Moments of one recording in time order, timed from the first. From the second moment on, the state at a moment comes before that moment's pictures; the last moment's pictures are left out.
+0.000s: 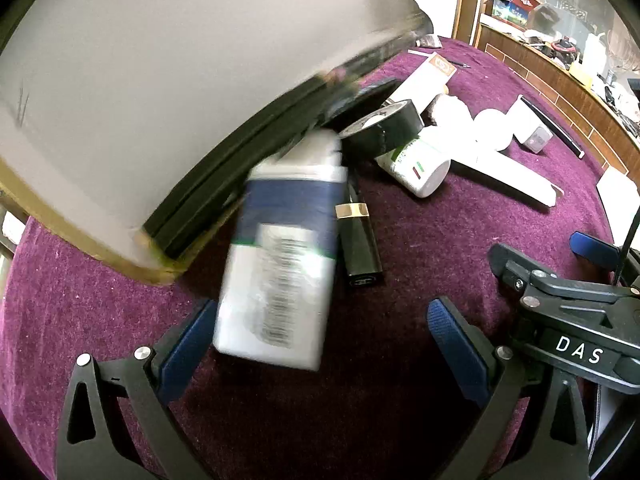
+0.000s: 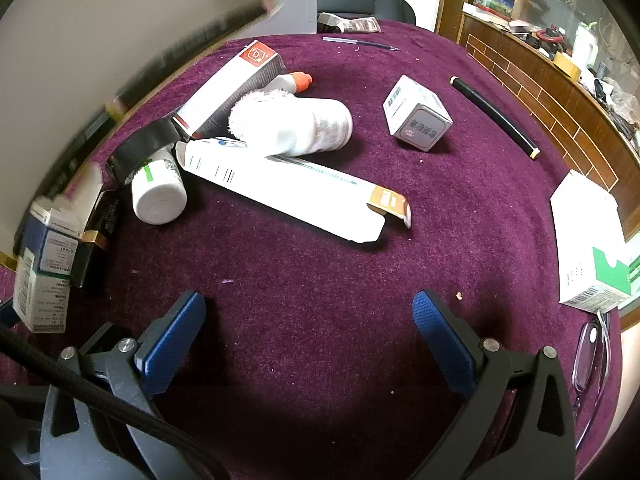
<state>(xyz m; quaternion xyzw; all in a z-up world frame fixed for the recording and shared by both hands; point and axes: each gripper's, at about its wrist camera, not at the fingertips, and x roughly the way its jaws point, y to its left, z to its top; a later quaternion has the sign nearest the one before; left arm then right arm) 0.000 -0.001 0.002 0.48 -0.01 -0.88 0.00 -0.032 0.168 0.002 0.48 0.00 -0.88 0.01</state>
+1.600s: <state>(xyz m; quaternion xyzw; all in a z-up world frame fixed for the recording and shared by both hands) 0.001 -0.001 0.002 0.48 -0.01 -0.88 0.00 -0.031 0.165 0.001 0.48 0.00 -0.88 0.01</state>
